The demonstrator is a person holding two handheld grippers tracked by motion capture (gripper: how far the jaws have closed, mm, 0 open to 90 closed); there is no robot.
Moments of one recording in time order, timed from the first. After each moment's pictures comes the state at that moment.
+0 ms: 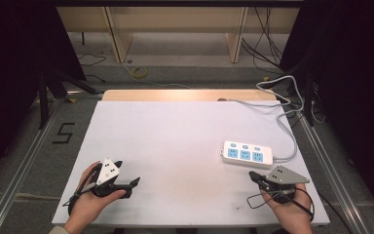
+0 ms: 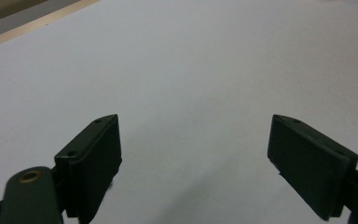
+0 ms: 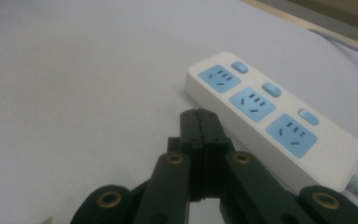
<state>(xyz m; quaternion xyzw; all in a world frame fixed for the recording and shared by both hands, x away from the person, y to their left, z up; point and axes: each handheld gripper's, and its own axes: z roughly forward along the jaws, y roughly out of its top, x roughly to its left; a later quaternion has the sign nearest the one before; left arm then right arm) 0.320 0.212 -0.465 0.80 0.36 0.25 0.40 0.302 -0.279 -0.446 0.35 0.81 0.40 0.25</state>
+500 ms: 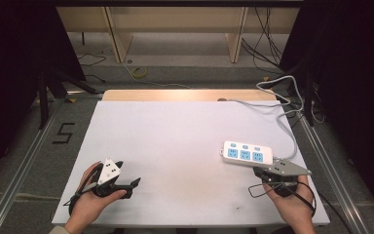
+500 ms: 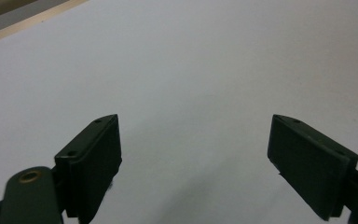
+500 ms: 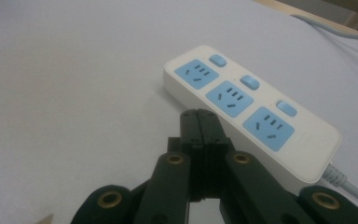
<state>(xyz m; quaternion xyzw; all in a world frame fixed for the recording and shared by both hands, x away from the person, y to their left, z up) 0.321 0.210 -0.467 0.80 0.36 0.25 0.40 0.315 -0.285 -0.440 0.39 0.80 0.38 0.25</state>
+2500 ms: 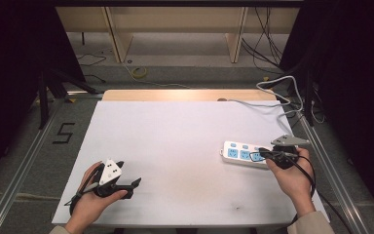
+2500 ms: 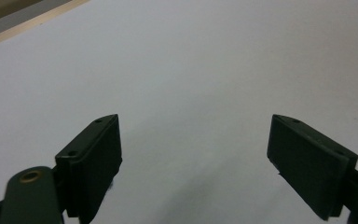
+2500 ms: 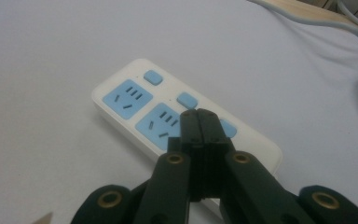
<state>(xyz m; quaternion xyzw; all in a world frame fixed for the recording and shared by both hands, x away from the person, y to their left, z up) 0.321 0.208 -0.467 0.81 0.36 0.25 0.40 0.375 -0.298 -0.419 0.45 0.79 0.34 0.24</state>
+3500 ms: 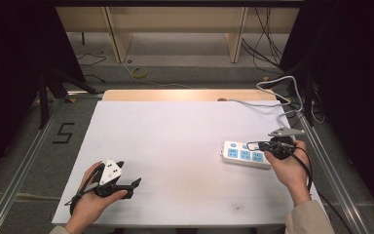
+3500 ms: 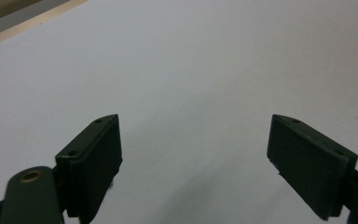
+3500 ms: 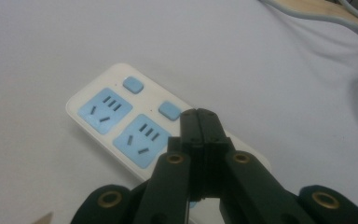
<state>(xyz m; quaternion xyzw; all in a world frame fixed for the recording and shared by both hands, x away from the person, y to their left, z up) 0.321 0.208 -0.468 0.81 0.36 0.25 0.40 0.401 -0.297 -0.418 0.47 0.79 0.32 0.23</state>
